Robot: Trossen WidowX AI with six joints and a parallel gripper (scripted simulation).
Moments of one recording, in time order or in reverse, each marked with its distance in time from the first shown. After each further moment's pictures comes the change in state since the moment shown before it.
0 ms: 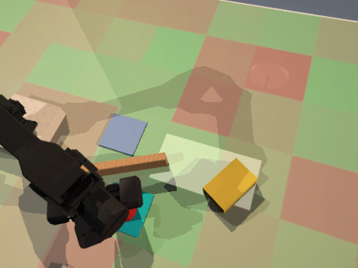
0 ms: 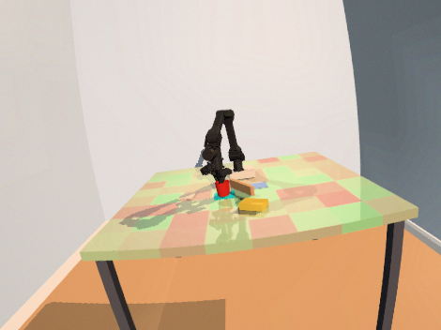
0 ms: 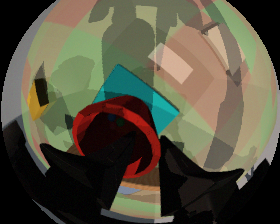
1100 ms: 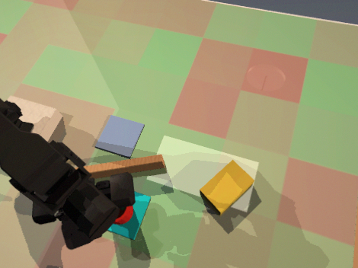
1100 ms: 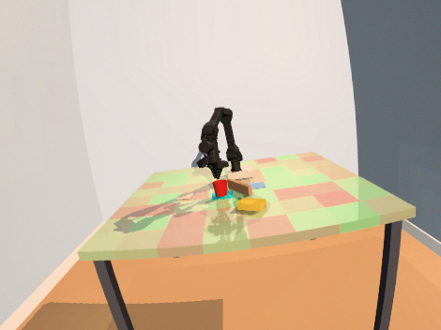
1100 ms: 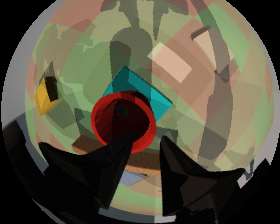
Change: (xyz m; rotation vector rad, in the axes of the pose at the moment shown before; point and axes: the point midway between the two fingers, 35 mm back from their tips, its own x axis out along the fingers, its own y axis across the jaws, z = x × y) arm -0.038 -0.001 0.000 0.001 0.007 -0.007
